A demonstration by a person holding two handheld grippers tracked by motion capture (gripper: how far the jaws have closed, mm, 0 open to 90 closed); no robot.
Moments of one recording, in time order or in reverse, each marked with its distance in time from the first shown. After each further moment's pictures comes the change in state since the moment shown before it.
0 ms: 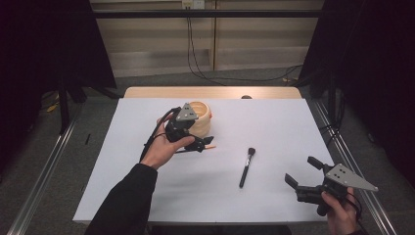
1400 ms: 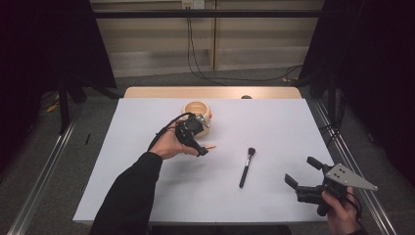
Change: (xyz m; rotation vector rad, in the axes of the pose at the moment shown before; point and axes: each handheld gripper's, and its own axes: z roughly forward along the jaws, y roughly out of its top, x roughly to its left) left arm 0.022 -0.019 0.063 0.456 -0.201 0.118; right arm -0.002 -0.001 0.000 0.009 0.015 0.007
